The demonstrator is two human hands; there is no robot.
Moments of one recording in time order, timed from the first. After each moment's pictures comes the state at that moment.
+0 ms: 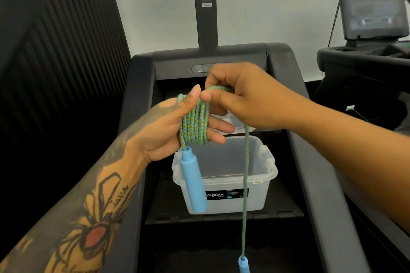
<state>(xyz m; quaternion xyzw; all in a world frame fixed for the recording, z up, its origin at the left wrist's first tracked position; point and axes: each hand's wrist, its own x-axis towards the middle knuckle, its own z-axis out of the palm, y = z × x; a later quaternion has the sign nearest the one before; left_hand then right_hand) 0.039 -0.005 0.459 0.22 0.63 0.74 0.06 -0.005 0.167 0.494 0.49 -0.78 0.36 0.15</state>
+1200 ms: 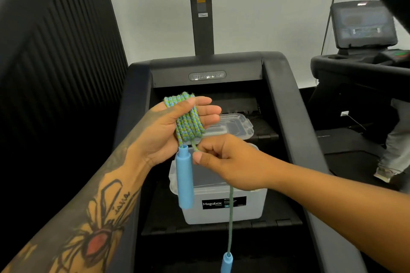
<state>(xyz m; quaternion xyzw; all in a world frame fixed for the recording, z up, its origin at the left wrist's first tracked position) 0.021 -0.009 0.457 0.16 0.57 0.80 -0.03 0.007 0.156 0.420 0.45 -0.79 0.41 -0.03</state>
